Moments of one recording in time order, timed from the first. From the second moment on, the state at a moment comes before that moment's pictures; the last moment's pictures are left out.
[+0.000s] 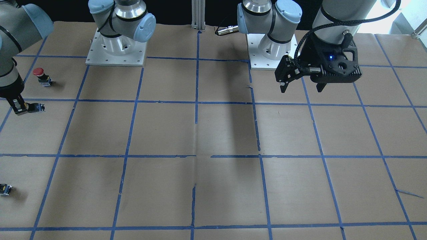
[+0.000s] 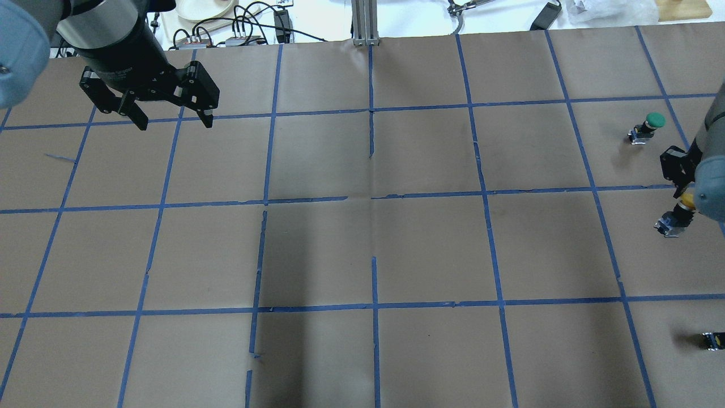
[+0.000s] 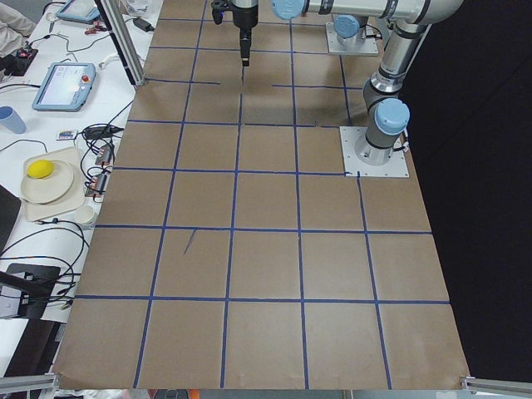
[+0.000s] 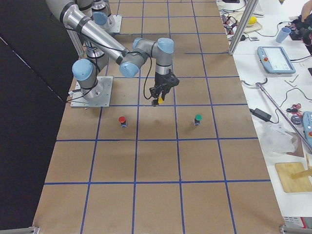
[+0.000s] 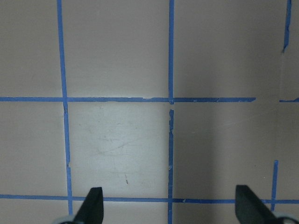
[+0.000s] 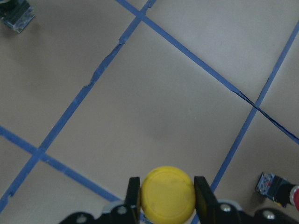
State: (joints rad) left arm -1.55 -1.61 -1.49 -1.60 1.61 0.01; right arm 1.09 -1.52 2.07 -2.27 -1.93 0.47
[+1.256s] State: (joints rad) left arm -1.55 -1.61 -1.46 -1.59 1.62 0.01; right arm 1.09 -1.29 2.23 -2.97 -2.07 0.49
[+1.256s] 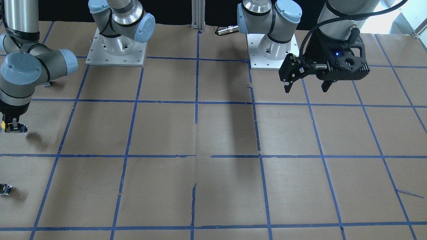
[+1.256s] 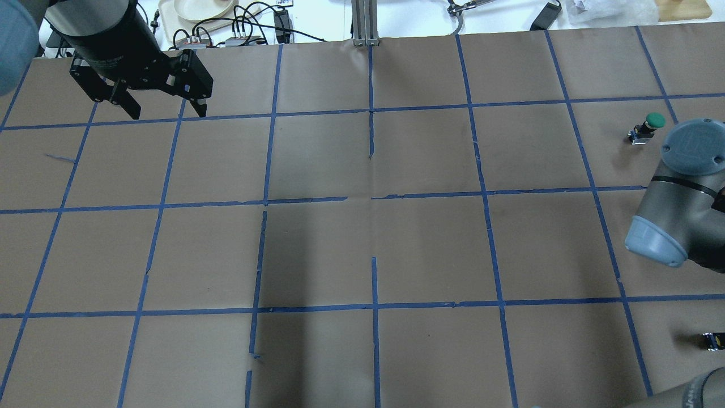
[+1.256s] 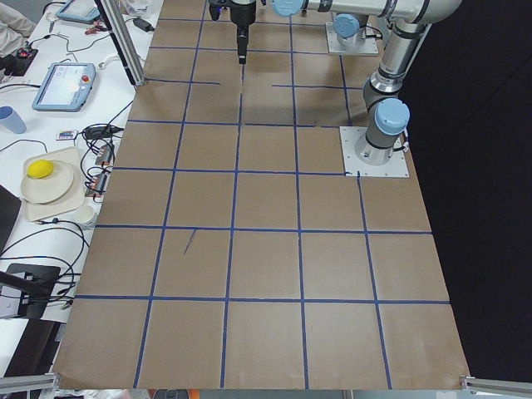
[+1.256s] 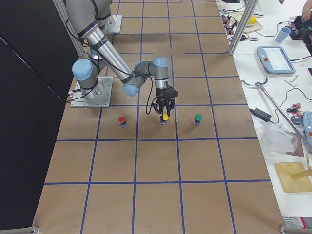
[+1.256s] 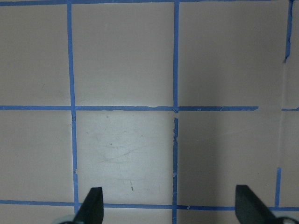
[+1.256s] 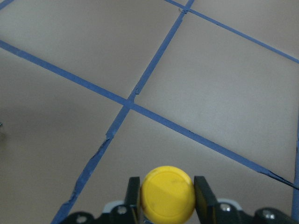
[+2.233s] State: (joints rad) left arm -1.54 -1.61 -1.47 -1.59 1.62 0.01; right arm 1.10 -1.29 2.28 -3.00 -2.07 0.54
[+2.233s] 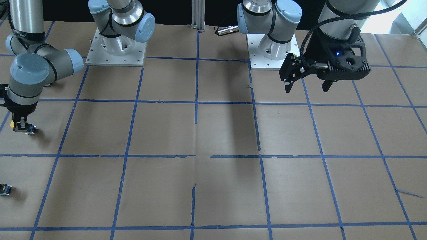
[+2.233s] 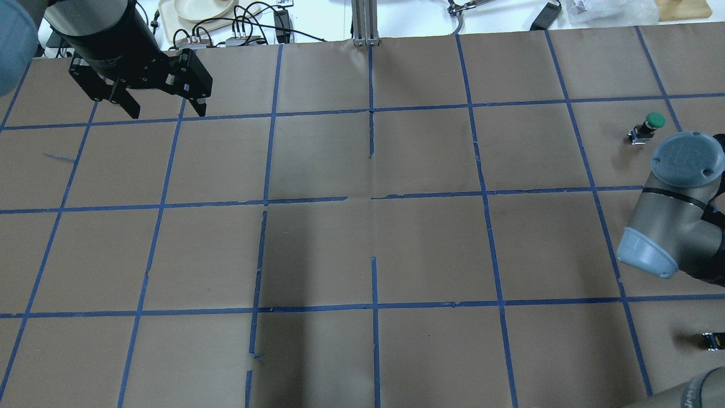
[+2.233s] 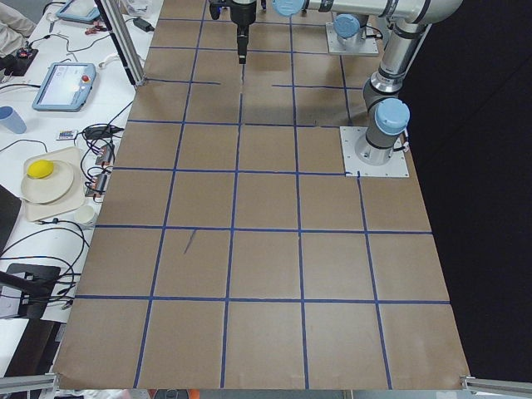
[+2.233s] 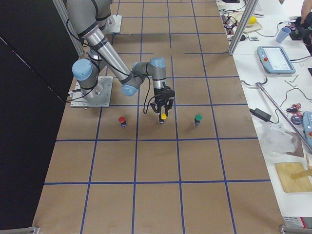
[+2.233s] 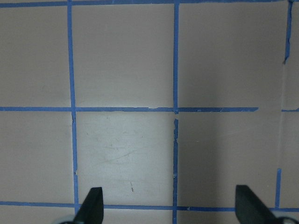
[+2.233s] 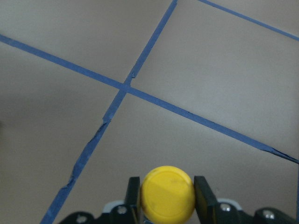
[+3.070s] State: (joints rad) left arm -1.55 -1.59 -1.47 -1.59 1.62 0.01; right arm 1.10 -1.31 2.28 -3.03 -2.10 0.44
